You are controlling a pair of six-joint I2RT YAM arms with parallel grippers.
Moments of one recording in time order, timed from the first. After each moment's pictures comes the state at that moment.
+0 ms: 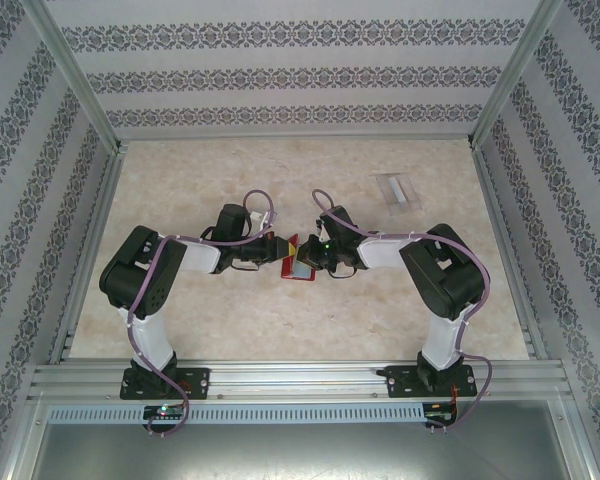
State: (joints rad) left arm -0.38 1.85 0.79 0.41 0.84 -0.72; right arm 0.56 1.86 0.91 0.05 -0.47 0.96
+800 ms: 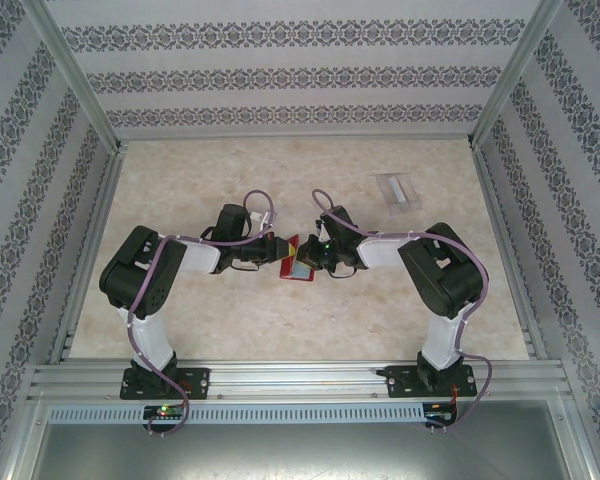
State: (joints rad) left arm -0.38 1.85 0.79 0.40 0.84 -0.71; right arm 0.56 1.87 0.91 0.06 -0.49 0.96
